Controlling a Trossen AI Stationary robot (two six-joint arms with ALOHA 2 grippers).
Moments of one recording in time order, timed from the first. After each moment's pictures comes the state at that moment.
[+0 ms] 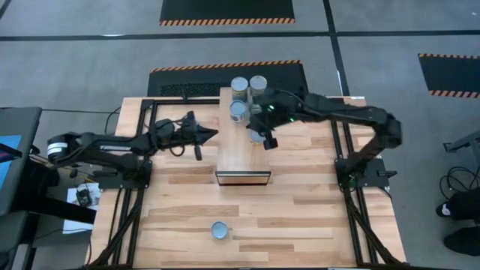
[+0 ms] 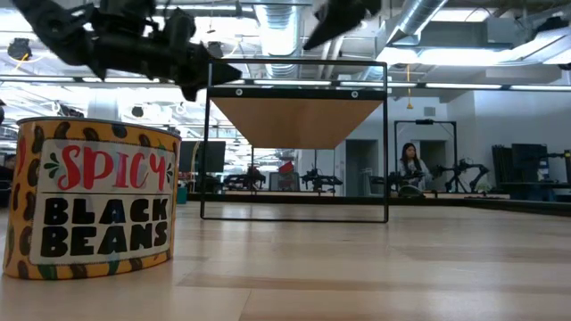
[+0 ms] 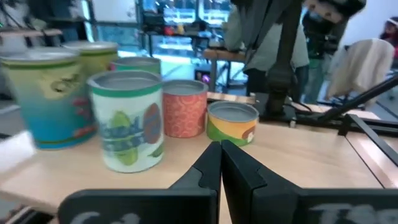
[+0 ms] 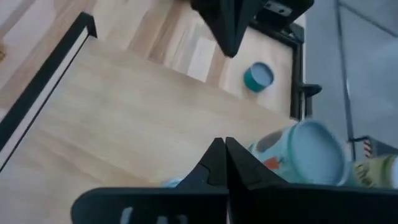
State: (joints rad) left arm 0.31 1.12 0.40 0.67 0.08 -0.04; right arm -0.21 1.57 1.55 -0.69 -0.06 -0.55
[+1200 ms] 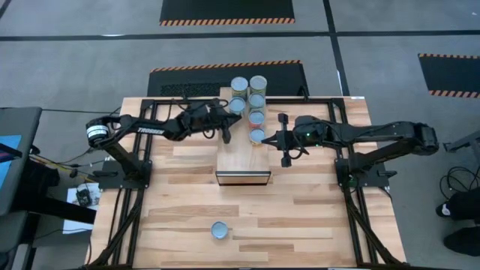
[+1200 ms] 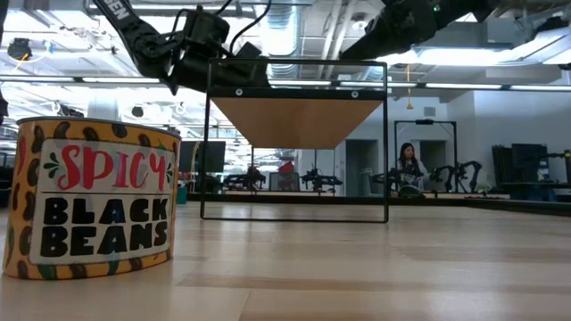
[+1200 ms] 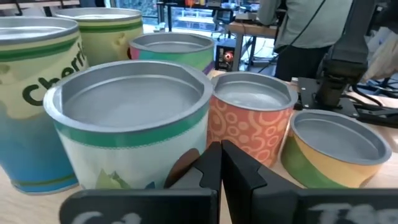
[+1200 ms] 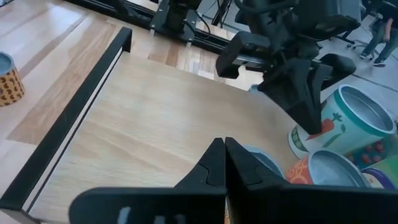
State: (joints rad) left arm 0.42 1.59 0.78 0.64 0.10 -0.02; right arm -0.12 1.17 0.84 -0.08 0.01 -0.37
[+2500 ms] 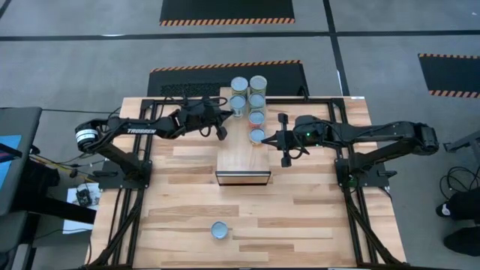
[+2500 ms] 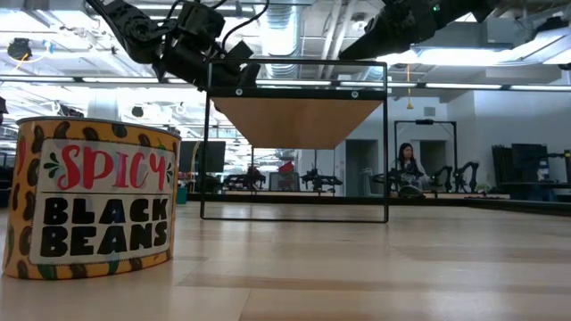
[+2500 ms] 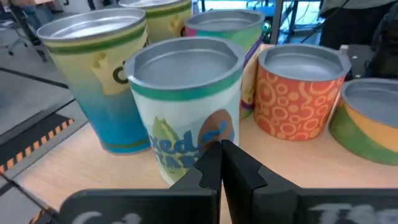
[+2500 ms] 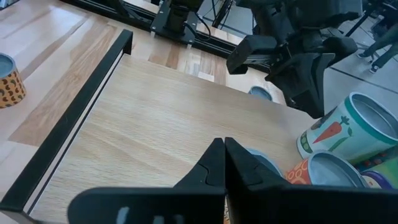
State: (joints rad) left arm 0.44 1.47 0.78 0.41 -0.05 0.07; right arm -0.12 1.17 0.85 -0.08 0.00 -0.37
